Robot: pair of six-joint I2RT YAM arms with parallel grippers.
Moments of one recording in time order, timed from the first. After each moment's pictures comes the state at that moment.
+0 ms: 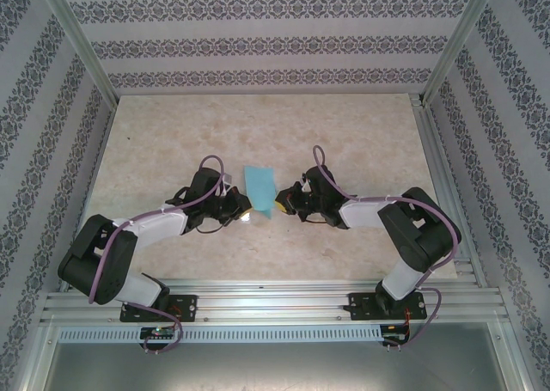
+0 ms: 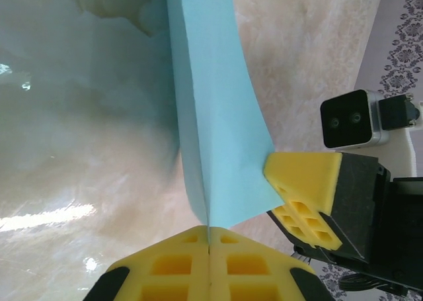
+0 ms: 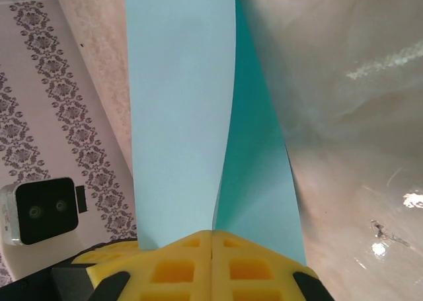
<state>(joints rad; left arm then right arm) -0.49 1.44 0.62 0.07 0.52 -1.12 0.59 1.67 0.66 0.37 -0.50 1.36</state>
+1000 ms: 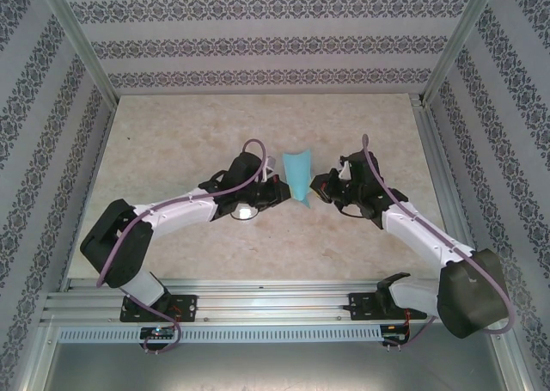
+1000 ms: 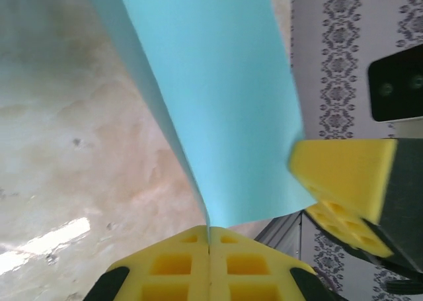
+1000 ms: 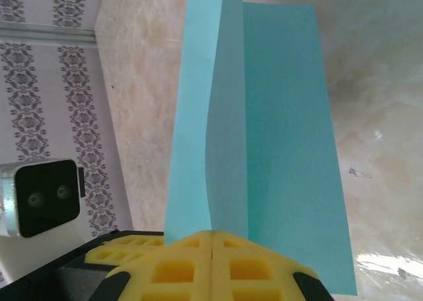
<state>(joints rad) -0.73 1.60 0.93 0.04 0.45 -1.08 0.37 1.20 0.69 -0.17 -0.48 1.04</state>
